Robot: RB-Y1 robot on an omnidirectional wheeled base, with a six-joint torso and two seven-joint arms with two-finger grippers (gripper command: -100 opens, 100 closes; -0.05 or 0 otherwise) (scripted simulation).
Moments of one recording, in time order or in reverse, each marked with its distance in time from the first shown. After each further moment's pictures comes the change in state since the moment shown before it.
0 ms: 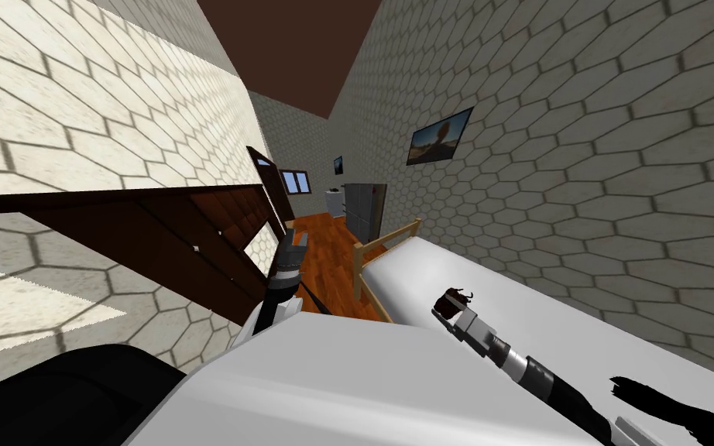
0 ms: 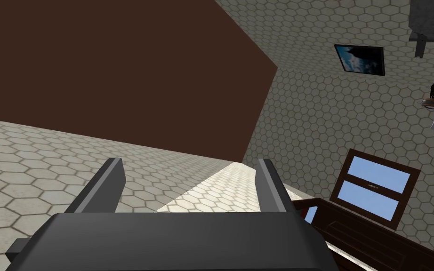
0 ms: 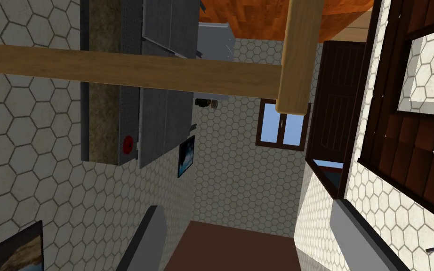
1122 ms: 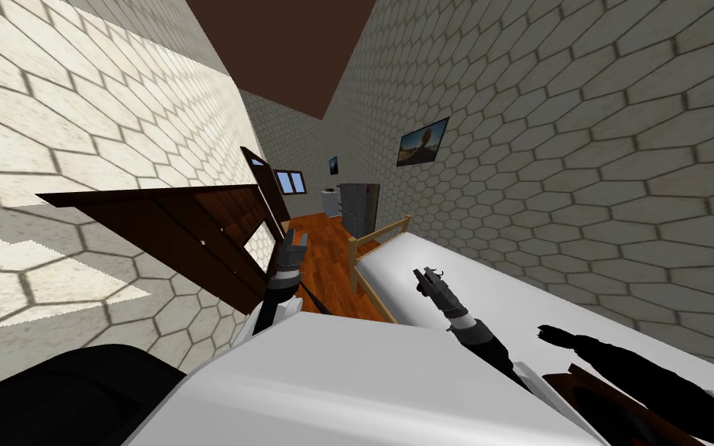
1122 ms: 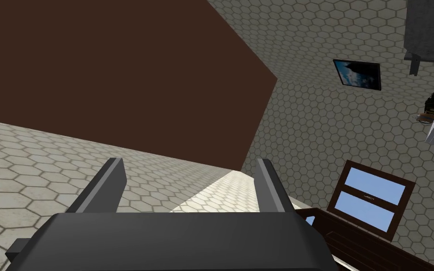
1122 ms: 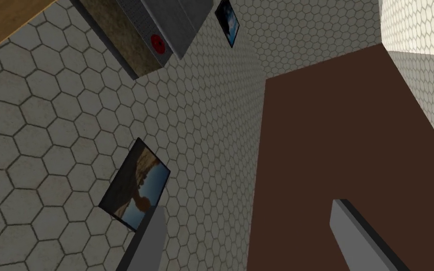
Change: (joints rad) left arm 0.000 0.000 0.000 0.000 0.000 0.000 0.000; right arm -0.175 0.350 0.076 -0.218 -0.138 0.075 -0.298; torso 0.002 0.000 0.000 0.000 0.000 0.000
